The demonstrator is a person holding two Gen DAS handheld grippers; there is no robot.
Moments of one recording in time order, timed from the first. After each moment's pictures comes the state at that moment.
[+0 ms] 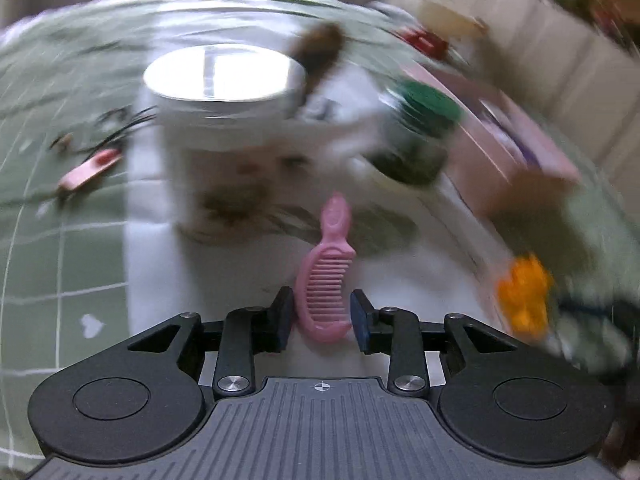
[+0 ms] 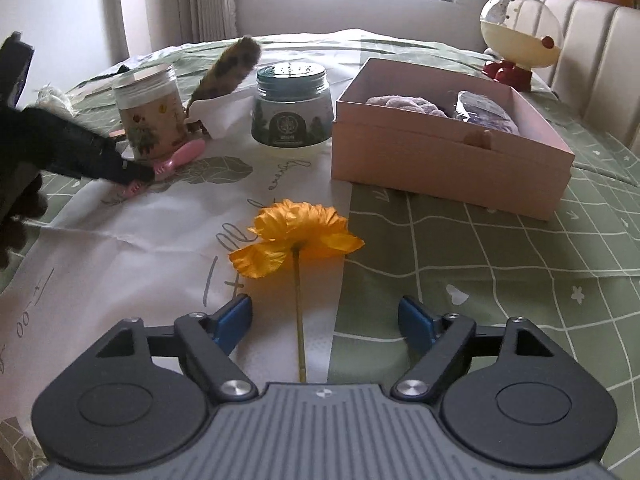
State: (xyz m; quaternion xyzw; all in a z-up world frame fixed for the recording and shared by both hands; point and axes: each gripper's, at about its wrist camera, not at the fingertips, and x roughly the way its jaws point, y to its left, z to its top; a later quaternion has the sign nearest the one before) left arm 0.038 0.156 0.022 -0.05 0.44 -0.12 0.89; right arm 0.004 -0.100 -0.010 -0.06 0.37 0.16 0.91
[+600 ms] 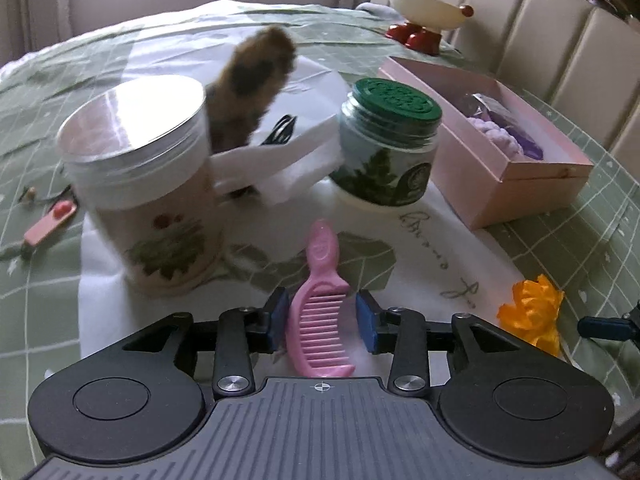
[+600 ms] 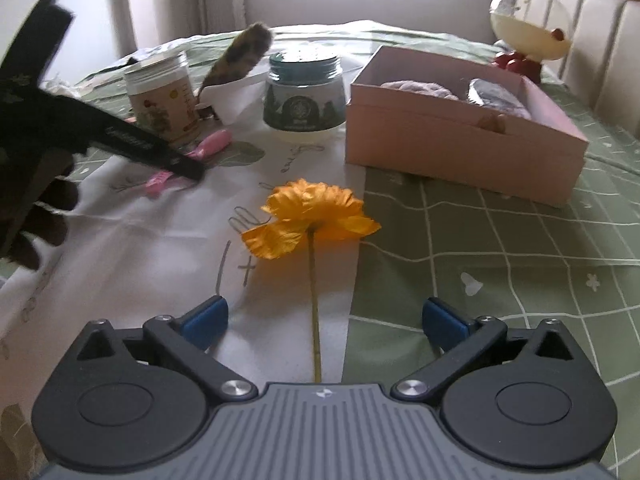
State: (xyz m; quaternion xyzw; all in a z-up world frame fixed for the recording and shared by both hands) left arm 0.066 0.113 0.015 -0.01 0.42 -0.11 0.90; right arm 0.004 -0.103 -0.014 -0.06 0.39 0.19 0.90
